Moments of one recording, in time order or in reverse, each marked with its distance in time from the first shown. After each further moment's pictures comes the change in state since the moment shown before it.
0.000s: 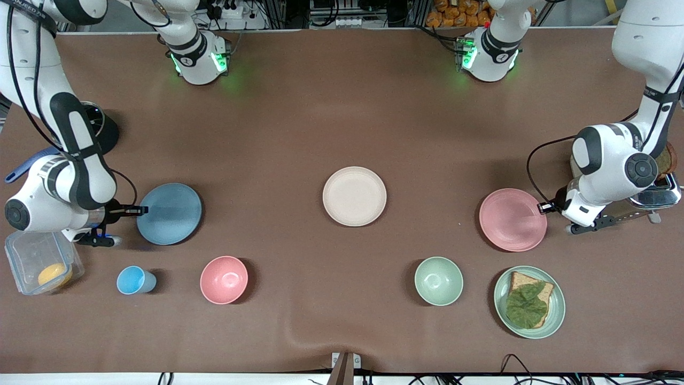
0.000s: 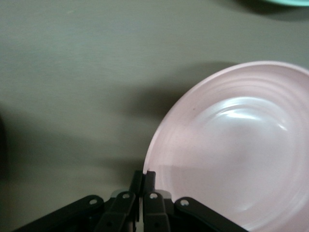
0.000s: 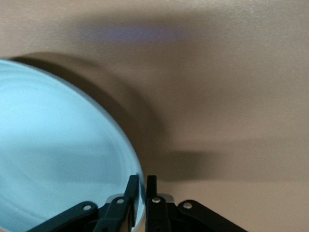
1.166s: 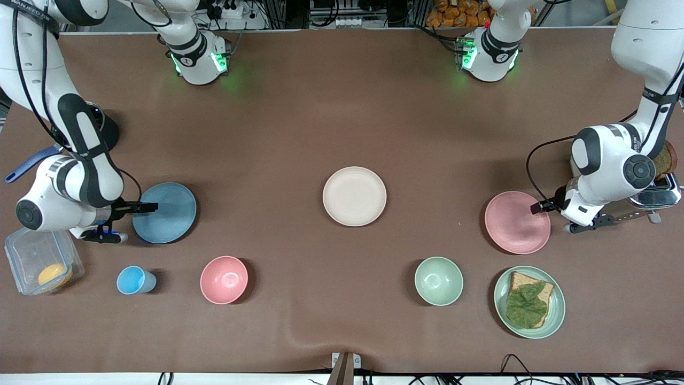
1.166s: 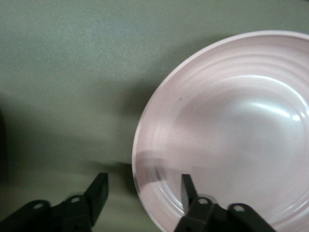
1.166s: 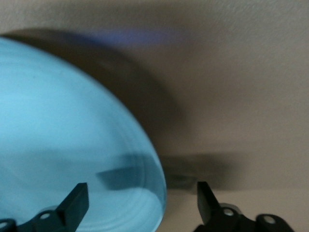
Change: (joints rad) left arm -0.006 0.056 0.055 -0.010 0.000 0.055 -0.005; right arm 0.001 0.014 -0.007 -0.042 -0.044 0.043 0.043
